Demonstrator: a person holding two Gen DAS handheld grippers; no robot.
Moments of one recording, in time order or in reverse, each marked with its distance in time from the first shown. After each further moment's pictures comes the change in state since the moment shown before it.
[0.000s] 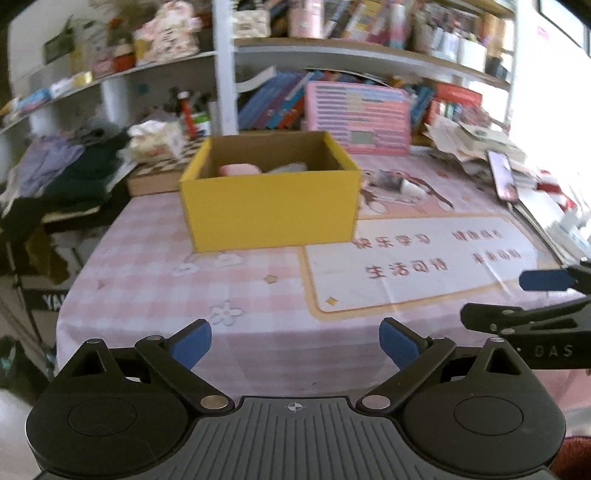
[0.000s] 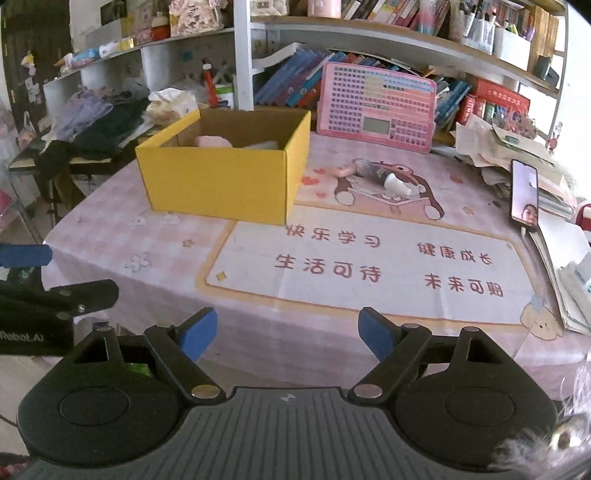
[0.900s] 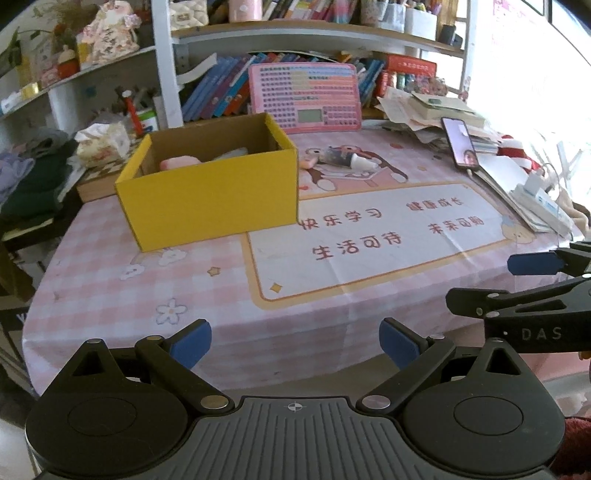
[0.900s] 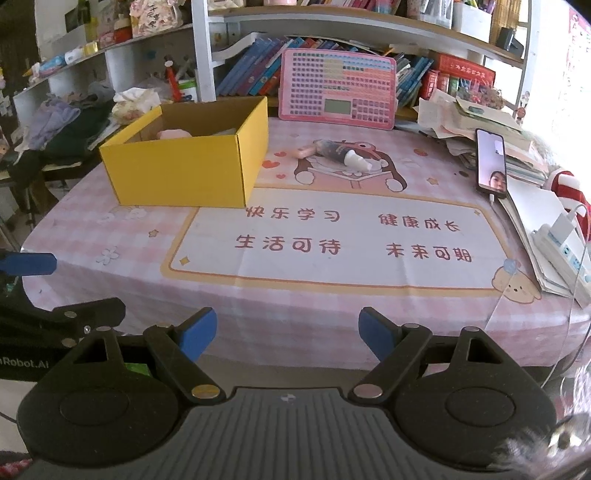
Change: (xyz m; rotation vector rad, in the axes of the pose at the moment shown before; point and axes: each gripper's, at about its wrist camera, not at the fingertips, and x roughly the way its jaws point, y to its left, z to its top) left arm 0.012 -0.036 0.001 0.081 0.060 -0.107; right arm -0.009 -0.028 -0.015 0.078 0.032 -0.064
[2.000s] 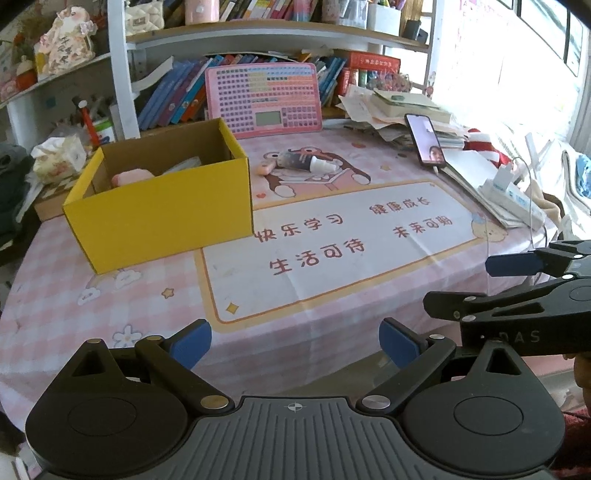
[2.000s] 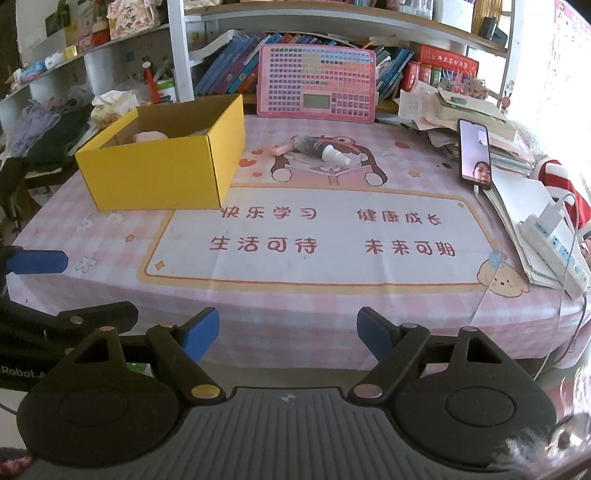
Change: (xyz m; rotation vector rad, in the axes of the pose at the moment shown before) left arm 0.021 -0.014 0.017 0.057 0.002 -0.104; right arm 0.010 -0.017 0.005 0.039 0.024 -0.037
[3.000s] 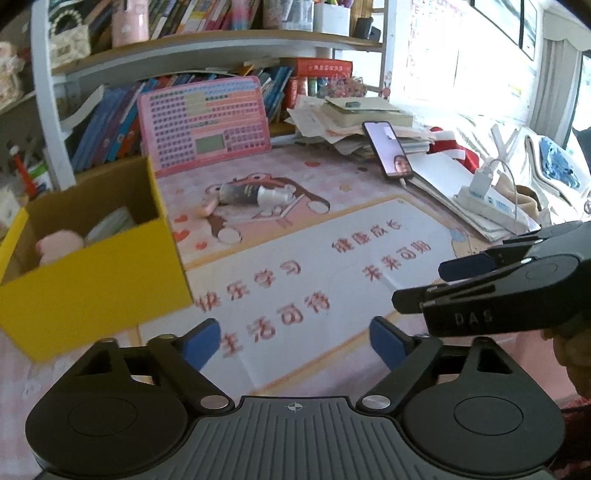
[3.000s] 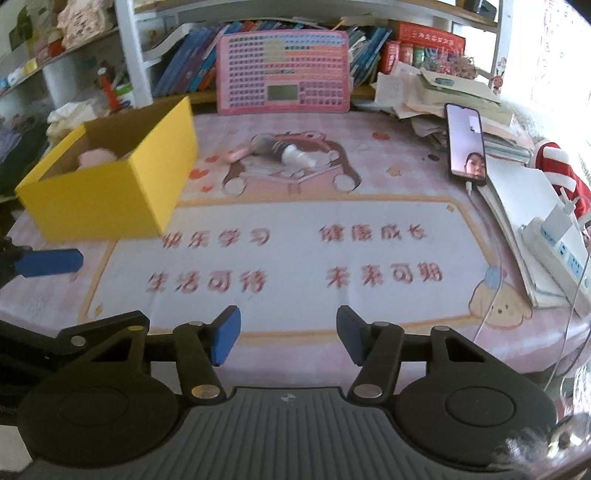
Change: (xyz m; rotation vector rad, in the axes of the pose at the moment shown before) left arm 0.075 -0.030 0.060 0.119 -0.050 -0.104; right arm 0.065 -0.061 0.049 0.066 0.031 -0.024
